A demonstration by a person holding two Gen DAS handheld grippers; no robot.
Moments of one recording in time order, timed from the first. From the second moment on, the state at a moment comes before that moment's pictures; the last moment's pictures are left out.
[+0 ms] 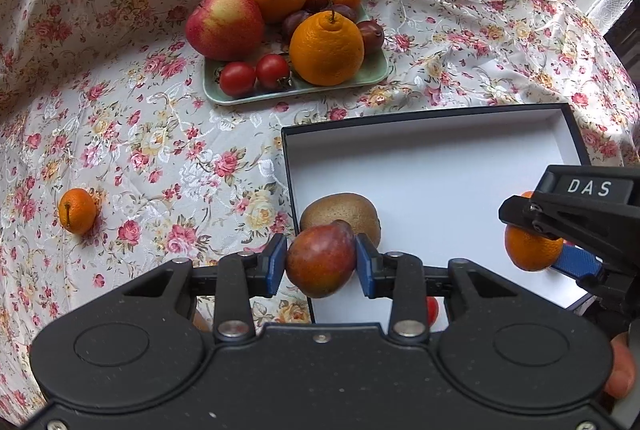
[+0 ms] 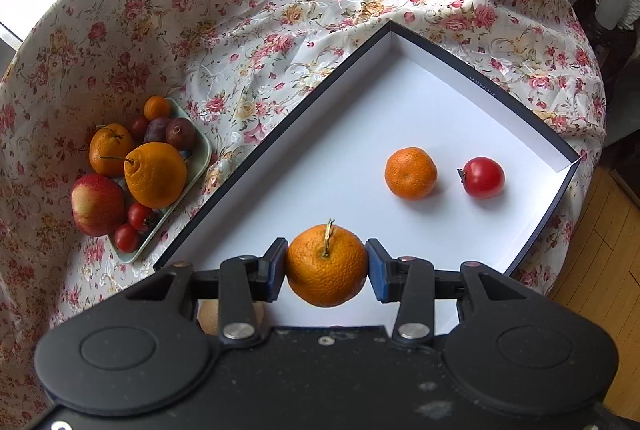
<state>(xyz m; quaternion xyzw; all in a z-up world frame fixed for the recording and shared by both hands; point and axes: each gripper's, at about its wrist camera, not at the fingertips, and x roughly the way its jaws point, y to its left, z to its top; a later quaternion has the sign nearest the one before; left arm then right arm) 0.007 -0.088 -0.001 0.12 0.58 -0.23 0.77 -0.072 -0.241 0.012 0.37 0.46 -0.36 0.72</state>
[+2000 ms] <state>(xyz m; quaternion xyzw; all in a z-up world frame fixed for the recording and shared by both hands) -0.017 -0.139 -0.013 0.15 0.58 -0.26 0.76 -0.109 -0.297 -0.002 0.41 0.49 -0.40 0.65</state>
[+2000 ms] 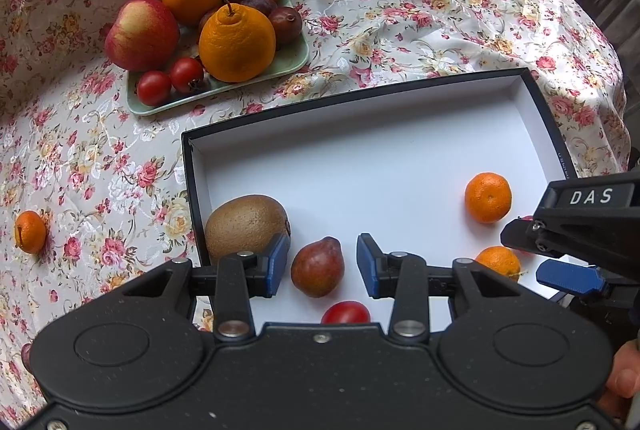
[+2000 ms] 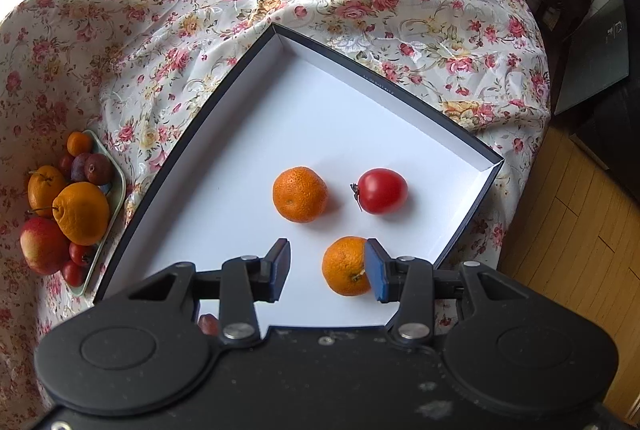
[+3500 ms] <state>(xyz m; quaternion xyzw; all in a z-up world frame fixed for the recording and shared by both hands) 0.034 0.019 0.004 0.09 0.61 -0.18 0.77 -0.022 -0.167 0.010 0.35 0.55 -0.28 0.71</state>
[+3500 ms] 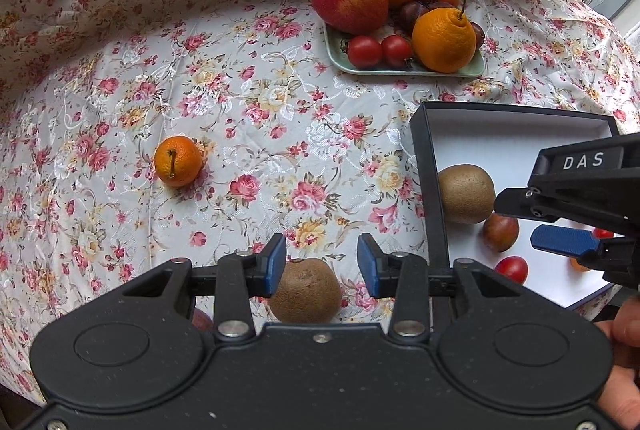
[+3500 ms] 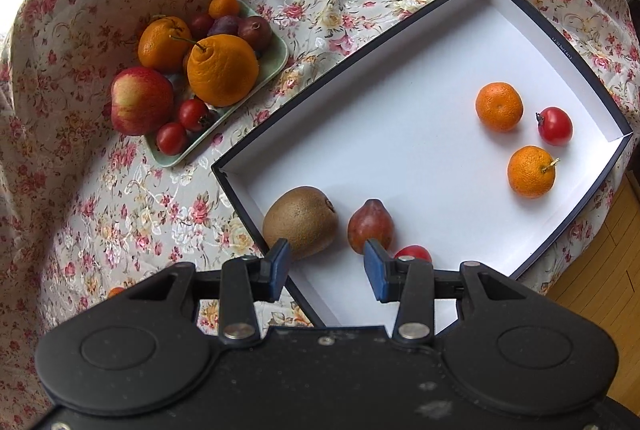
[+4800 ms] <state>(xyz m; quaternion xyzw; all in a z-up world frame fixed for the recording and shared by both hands) 0.019 0.046 -0.039 0.06 0.65 -0.15 0.74 -0.041 -0.129 0.018 0.33 0.55 -0.26 0.72</state>
